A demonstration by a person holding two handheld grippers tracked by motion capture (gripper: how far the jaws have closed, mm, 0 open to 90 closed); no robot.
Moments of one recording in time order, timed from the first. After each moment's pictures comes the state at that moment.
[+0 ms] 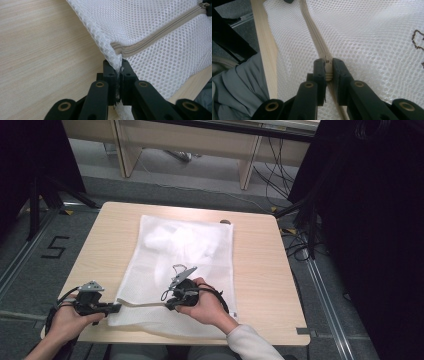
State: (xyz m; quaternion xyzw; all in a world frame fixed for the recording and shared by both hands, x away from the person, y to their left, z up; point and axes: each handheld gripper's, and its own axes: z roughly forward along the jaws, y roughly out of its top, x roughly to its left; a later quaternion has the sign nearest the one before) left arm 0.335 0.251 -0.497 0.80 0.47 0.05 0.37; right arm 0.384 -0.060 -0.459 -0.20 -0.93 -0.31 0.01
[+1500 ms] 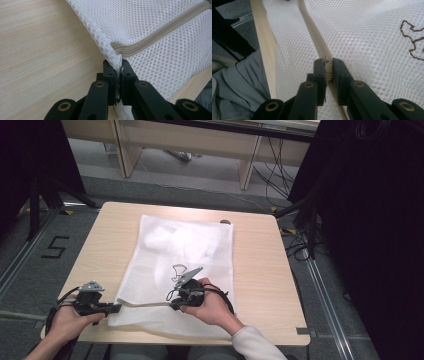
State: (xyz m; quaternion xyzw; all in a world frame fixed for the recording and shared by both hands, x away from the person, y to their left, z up) left arm 0.335 0.249 -0.498 0.80 0.47 0.05 0.36; right arm 0.383 -0.073 -0.457 -0.20 -0.92 -0.32 0.01
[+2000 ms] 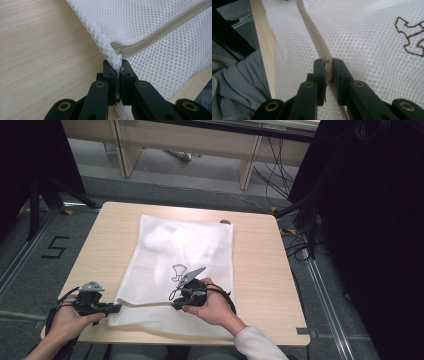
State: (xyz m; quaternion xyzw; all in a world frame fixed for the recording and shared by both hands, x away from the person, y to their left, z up) left arm 0.335 0.250 -0.497 0.81 0.47 0.05 0.36; right arm 0.383 -0.079 -0.455 -0.21 -0.92 -0.32 0.02
